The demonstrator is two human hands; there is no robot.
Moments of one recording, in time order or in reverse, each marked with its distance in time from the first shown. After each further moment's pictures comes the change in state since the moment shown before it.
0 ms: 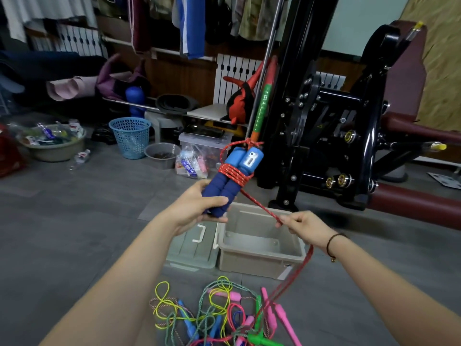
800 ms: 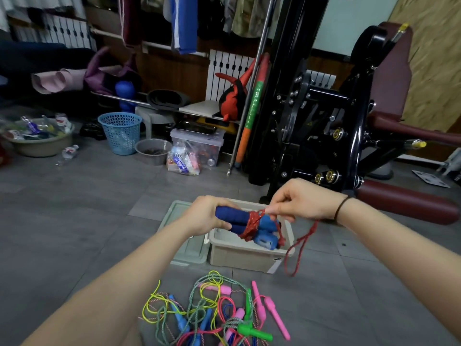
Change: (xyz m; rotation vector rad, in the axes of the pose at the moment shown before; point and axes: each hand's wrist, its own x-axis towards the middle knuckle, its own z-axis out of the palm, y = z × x) left_hand 0.015 -0.035 0.022 0.942 -0.128 0.254; right_hand -0.040 -0.098 -0.041 -0.419 -0.270 -0.266
